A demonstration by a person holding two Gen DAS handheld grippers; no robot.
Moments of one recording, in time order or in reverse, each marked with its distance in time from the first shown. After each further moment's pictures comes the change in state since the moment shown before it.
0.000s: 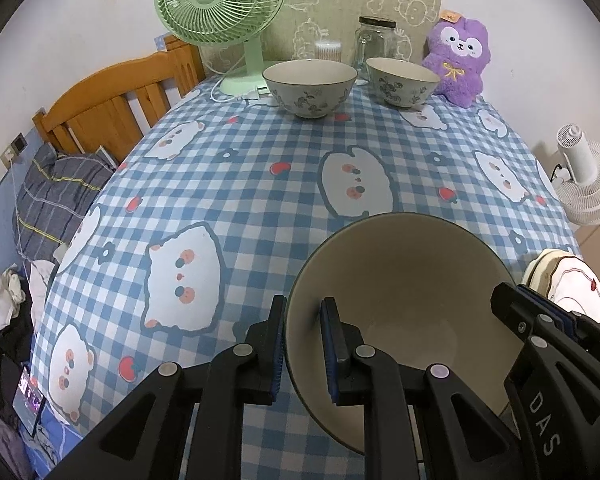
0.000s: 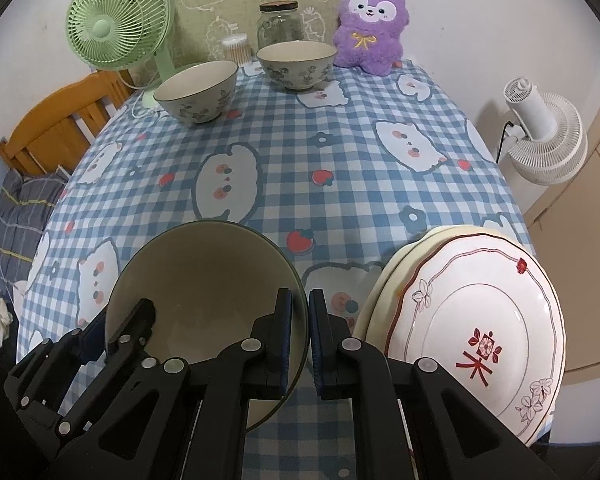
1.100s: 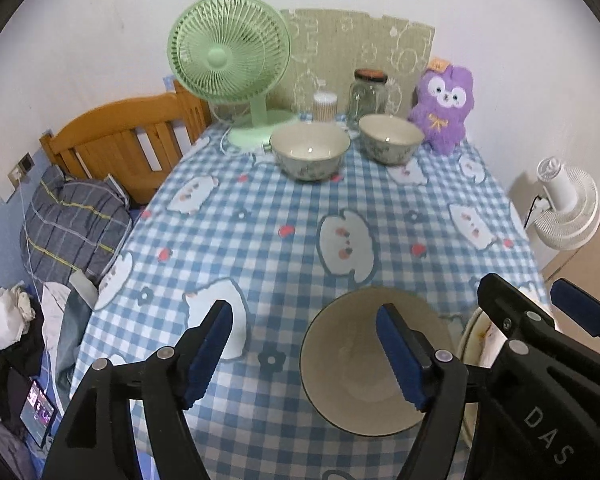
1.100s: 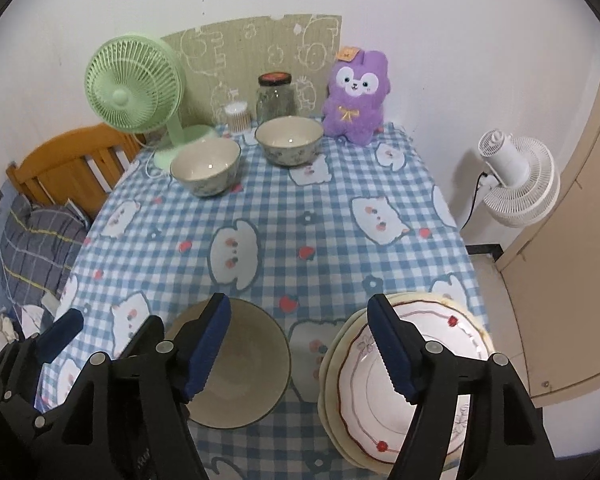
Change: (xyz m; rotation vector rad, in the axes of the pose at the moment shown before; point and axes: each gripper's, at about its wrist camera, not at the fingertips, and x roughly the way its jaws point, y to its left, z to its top) left arm -0.081 0.006 0.042 0.002 -0.074 -0.023; right arm -0.097 -0.009 0.041 -0.003 -0.137 -0.015
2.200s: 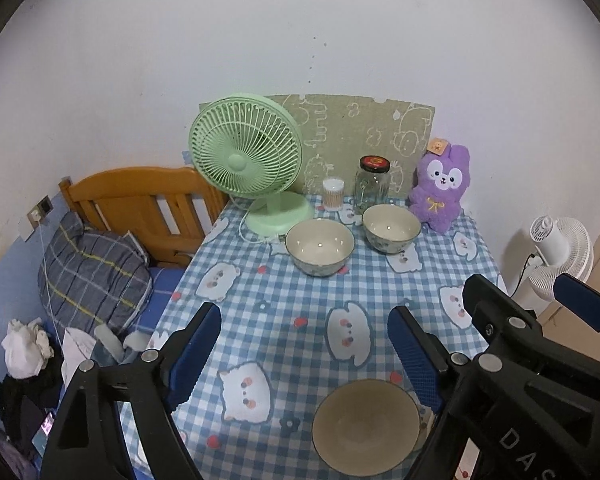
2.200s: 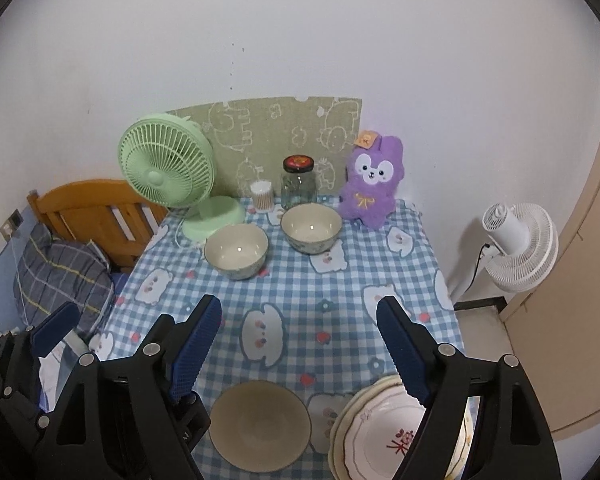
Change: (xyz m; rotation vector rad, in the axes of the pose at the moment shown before) left arm -0.071 0.003 0.074 -0.002 -0.183 0.038; right arm -0.065 0.022 0.079 -0.047 -0.174 0.035
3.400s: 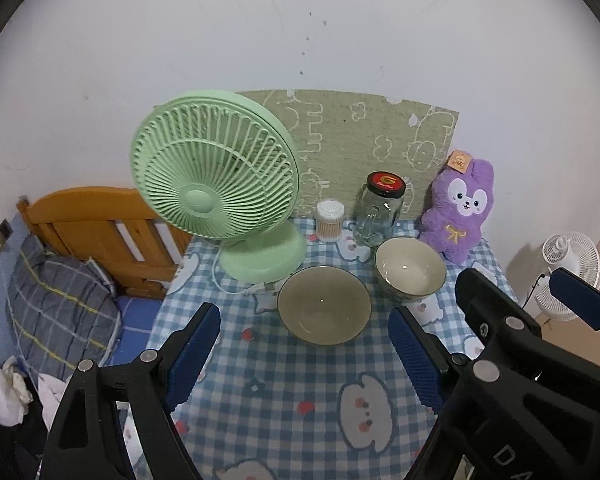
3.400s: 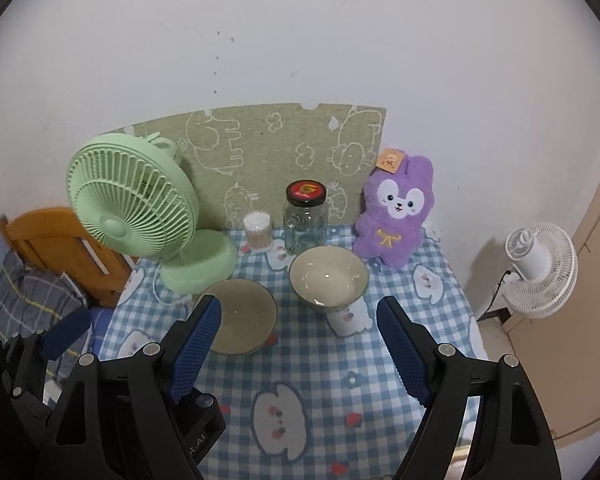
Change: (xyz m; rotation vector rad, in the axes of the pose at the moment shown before) left arm 0.131 0.026 0.087 0.034 0.032 -0.096; right arm 0.133 0.047 0.080 0.037 -0.005 -0.060
